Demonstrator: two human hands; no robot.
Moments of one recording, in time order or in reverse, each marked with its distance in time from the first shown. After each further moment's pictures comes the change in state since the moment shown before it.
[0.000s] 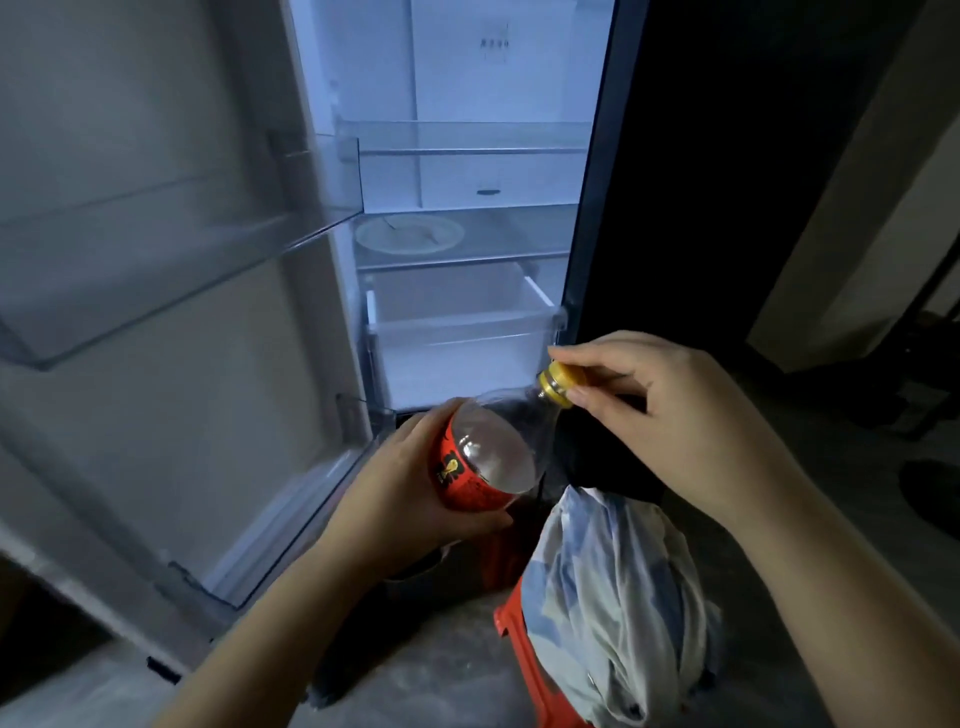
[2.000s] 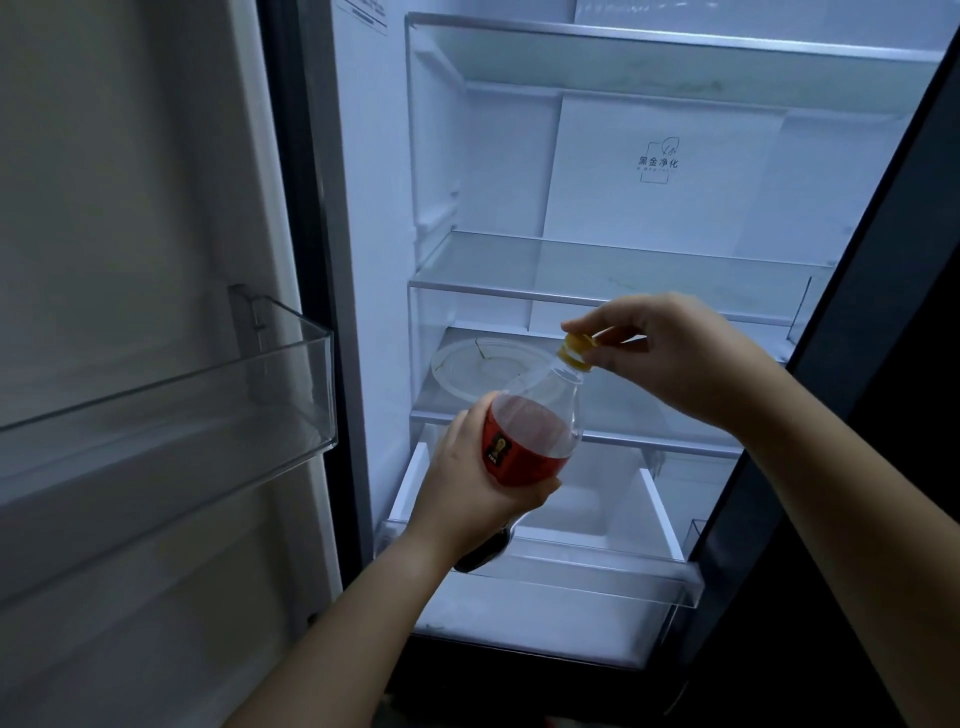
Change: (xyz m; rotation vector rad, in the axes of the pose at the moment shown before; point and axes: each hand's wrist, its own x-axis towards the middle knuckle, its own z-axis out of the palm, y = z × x) left_hand 0.312 -0.126 0.028 -0.132 0.437 -0.220; right_hand 0.387 0.139 0.038 -0.033 -0.217 -0.288
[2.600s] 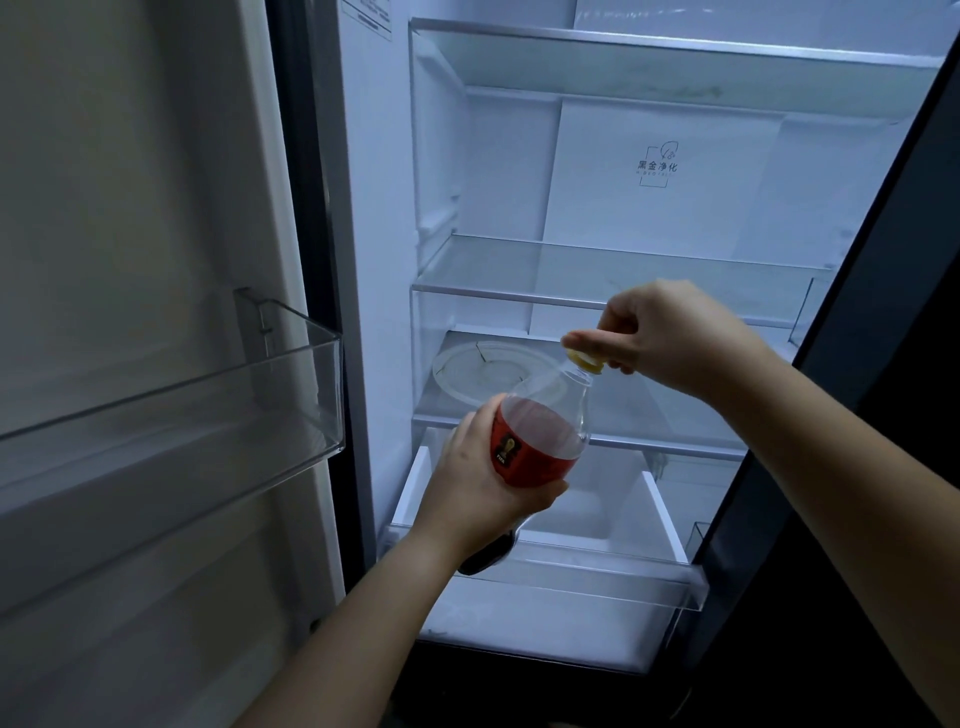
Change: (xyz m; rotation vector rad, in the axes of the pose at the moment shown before) left_hand 0.003 0.000 0.000 -0.005 -0.030 -0.019; right_hand 0.024 0.002 -0.002 -0.296 -0.014 0.082
